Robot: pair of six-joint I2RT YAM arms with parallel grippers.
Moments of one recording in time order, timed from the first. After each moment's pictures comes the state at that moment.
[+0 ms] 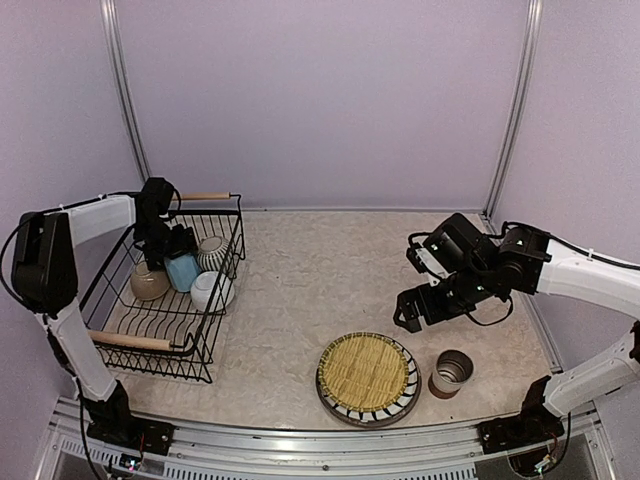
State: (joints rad) left arm -0.10 1.77 1.35 -0.71 -0.02 -0.49; right arm 0.90 1.25 1.07 -0.85 0.11 0.50
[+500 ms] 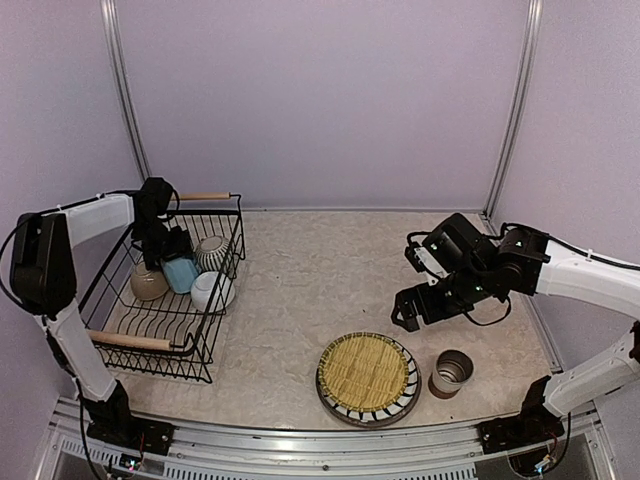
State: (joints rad) left arm -0.10 1.77 1.36 -0.75 -0.04 -0.47; right arm 0.90 1.26 1.06 -0.82 0.10 0.50
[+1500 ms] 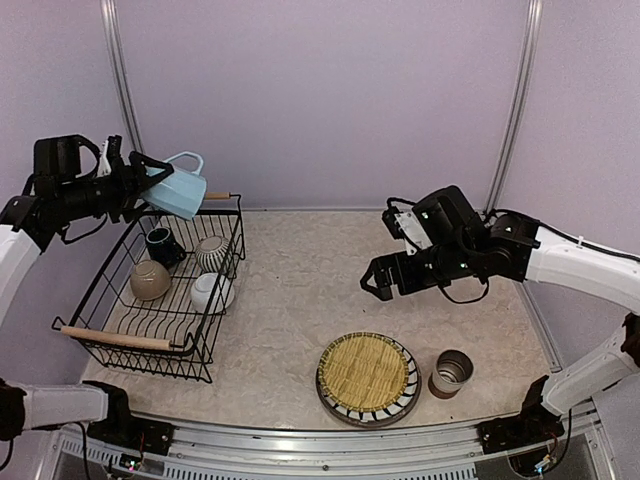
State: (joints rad) left arm -0.09 1.05 1.29 -0.61 0.47 -0.67; right arm 0.89 1.34 1.17 -0.61 0.06 0.44
